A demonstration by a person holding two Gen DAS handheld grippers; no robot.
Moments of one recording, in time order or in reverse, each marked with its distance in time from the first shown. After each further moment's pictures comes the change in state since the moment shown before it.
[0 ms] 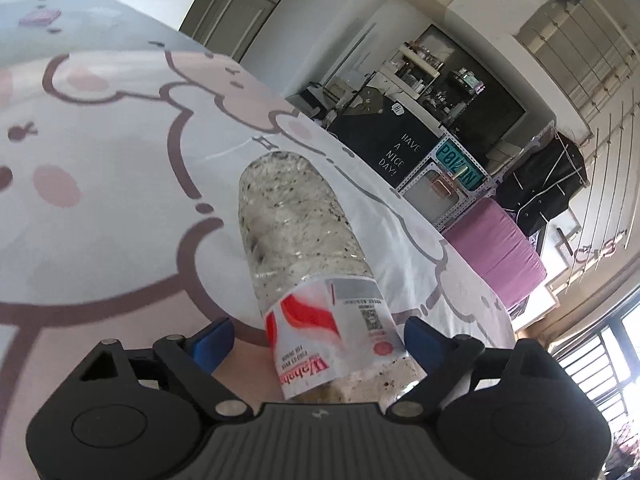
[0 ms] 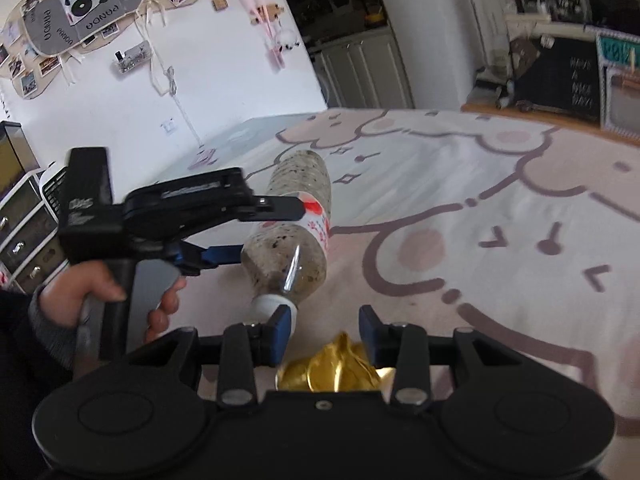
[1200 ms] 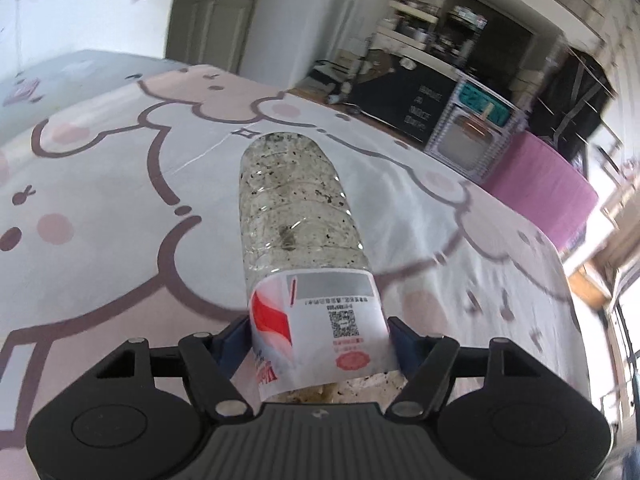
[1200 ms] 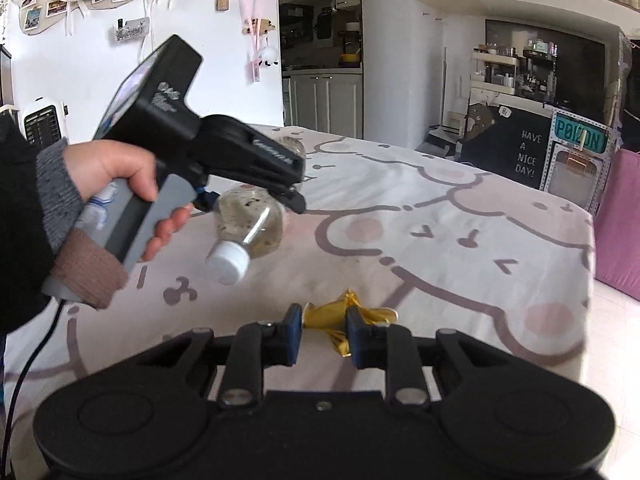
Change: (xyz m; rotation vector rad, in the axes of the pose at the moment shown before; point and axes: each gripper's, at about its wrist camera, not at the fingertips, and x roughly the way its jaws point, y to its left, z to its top) left arm 0.002 -0.060 -0.018 0.257 0.077 0.207; right arm -0.048 0.029 -0.060 -0.187 -0.095 -0.252
